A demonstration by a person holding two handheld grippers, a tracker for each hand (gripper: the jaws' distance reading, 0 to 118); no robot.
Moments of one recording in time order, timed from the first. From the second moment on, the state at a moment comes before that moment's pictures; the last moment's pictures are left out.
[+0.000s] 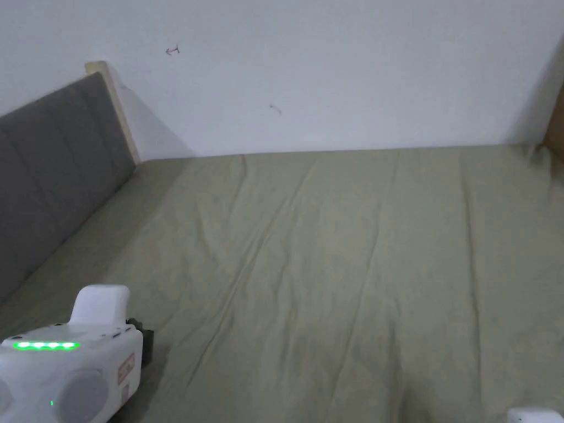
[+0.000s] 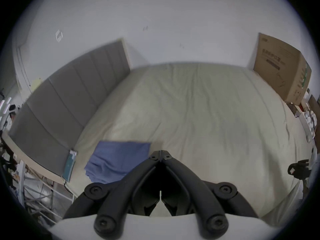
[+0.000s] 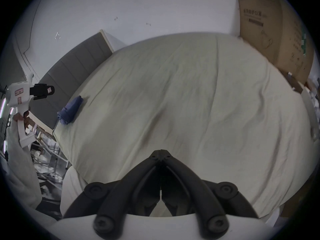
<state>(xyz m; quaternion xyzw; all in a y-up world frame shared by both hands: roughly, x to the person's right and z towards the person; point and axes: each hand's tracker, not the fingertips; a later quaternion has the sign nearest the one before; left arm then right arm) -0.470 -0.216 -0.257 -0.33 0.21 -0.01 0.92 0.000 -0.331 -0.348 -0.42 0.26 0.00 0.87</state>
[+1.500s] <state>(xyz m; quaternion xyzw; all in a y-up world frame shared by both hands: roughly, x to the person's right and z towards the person) -0.233 -0.151 -0.199 -0.06 0.18 -0.03 0.98 0.037 -0.174 -0.281 -0.04 0.11 0.01 0.99</state>
